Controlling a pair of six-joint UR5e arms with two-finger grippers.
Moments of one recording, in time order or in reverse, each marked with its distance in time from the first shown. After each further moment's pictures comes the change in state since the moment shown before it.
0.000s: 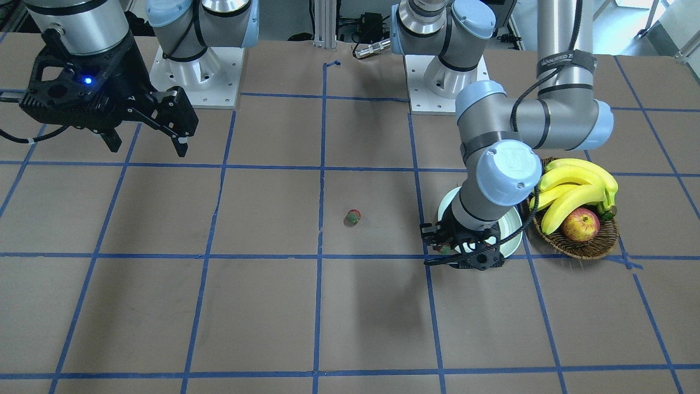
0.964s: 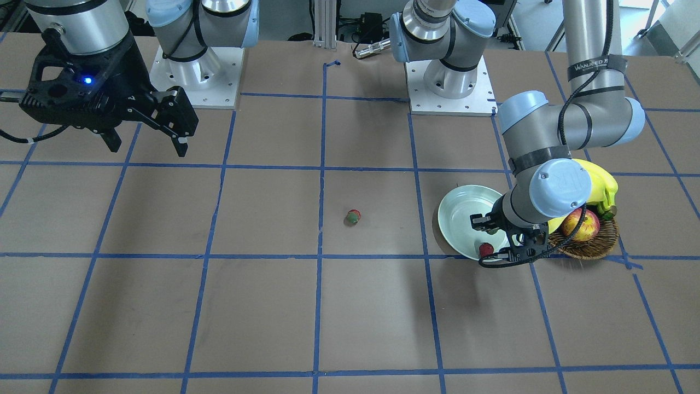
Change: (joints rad) left arm 0.145 0.006 -0.091 -0.068 0.161 0.078; right arm 0.000 0.000 0.001 0.001 0.000 -0.001
